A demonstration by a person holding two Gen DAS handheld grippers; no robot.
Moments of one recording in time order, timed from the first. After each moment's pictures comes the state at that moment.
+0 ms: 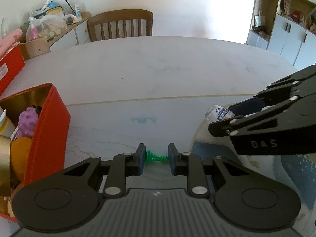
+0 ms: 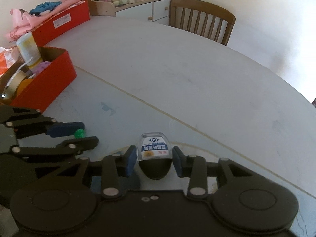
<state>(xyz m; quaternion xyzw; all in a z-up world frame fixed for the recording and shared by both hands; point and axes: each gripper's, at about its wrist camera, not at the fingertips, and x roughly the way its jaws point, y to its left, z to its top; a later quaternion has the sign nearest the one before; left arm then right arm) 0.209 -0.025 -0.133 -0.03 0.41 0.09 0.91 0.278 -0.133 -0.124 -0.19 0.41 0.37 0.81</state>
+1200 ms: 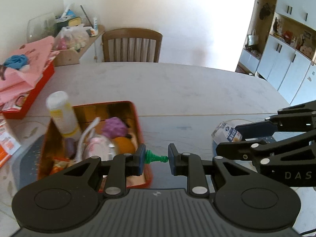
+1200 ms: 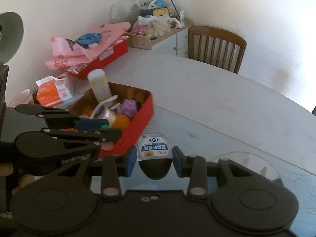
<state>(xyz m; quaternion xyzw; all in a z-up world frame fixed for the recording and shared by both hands) 0.095 0.076 -0.030 -0.07 0.37 0.07 0.92 0.147 -0.072 -0.020 -0.13 0.38 0.40 0.82</state>
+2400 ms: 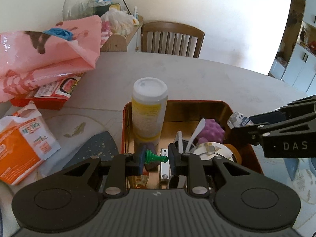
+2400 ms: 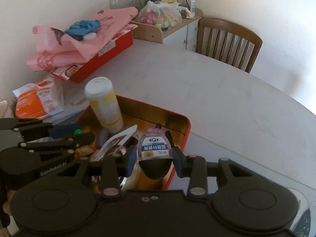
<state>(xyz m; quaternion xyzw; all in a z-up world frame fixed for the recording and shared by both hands) 0.107 0.217 -0.077 -0.09 0.38 0.13 0.91 0.190 0.071 -0.059 -0.15 0.41 0.37 0.82</state>
